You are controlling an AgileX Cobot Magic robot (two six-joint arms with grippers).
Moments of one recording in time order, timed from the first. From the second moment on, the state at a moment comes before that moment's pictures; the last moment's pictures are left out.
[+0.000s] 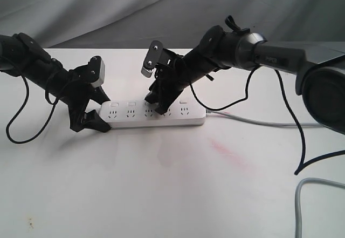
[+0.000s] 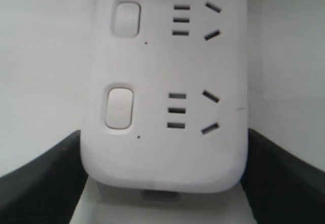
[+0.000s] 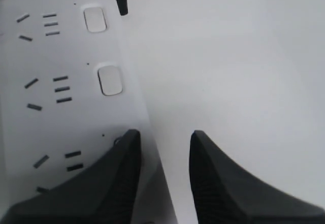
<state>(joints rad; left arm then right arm) 0.07 2.28 -1.52 -0.74 0.92 1.87 0.31 2.46 -1.90 0.74 0.69 -1.42</state>
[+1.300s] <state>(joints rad) 0.07 2.28 -1.52 -0.74 0.92 1.87 0.25 2.37 -1.83 0.72 0.73 -1.43</state>
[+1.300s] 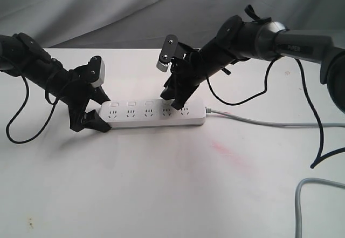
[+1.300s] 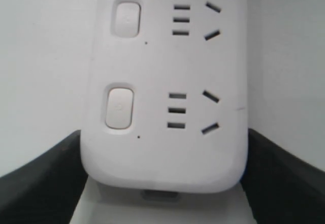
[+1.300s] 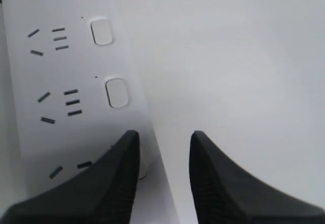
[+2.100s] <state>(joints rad) 0.07 2.28 -1.52 -0.74 0.92 1.87 0.25 2.38 -1.83 0.71 0.72 -1.43</state>
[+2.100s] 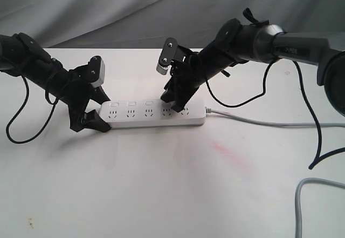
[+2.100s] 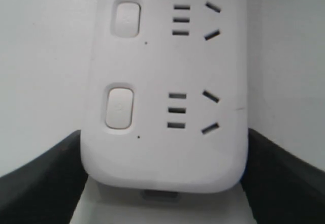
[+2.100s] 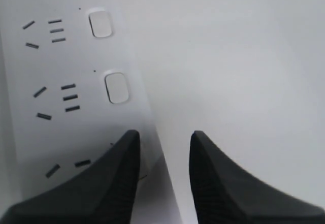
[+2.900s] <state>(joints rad) 0.07 2.28 -1.52 -0.74 0.92 1.87 0.24 2.37 -1.78 0.72 0.67 -1.44</state>
